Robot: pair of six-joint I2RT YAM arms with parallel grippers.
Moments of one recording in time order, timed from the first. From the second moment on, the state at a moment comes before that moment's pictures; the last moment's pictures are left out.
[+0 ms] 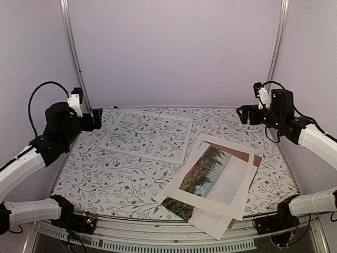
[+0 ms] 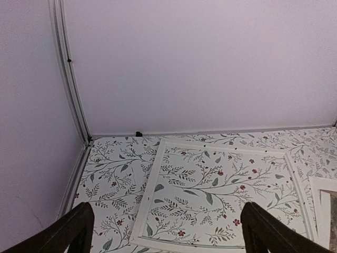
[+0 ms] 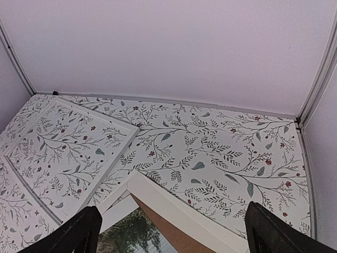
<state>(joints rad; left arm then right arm) -0.42 0.90 0.72 -0.01 -0.37 -0.09 0.33 1.15 0.94 -0.17 0.04 0.10</state>
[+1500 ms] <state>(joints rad) -0.66 1.72 1.19 -0.34 -0.15 -0.36 0.36 1.28 0.94 -0.19 -0.03 0.16</state>
